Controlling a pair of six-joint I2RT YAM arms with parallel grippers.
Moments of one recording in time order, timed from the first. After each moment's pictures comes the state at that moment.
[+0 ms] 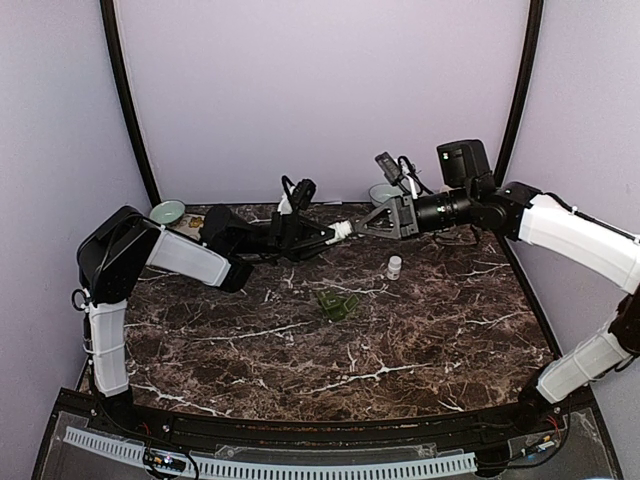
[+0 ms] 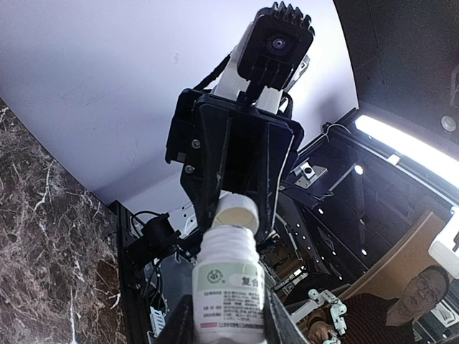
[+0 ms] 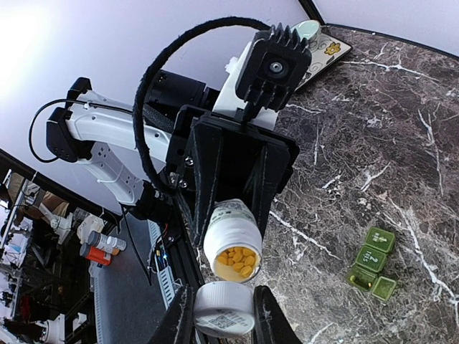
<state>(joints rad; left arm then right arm) -0.67 2.04 1.14 1.49 1.11 -1.53 0.66 1.40 1.27 -0.35 -0.74 0.38</state>
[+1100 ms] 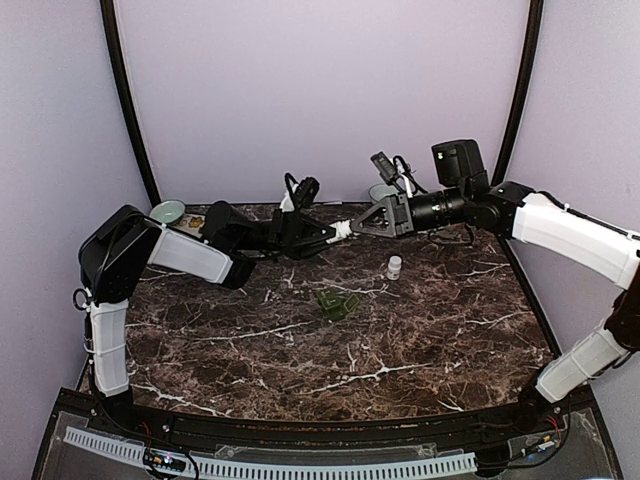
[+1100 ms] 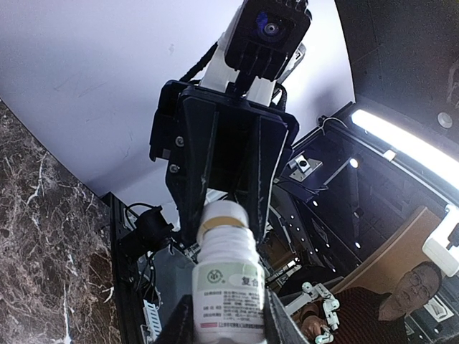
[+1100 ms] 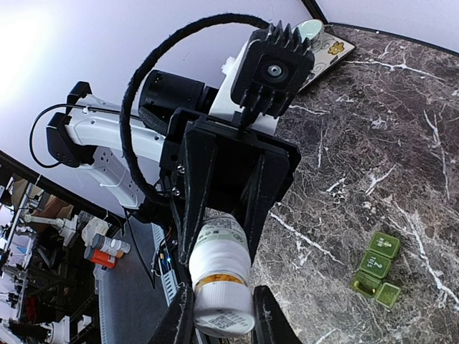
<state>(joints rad) -0.67 2.05 1.18 1.50 1.15 -1.58 0.66 1.44 1.28 -0.32 -0.76 0.40</state>
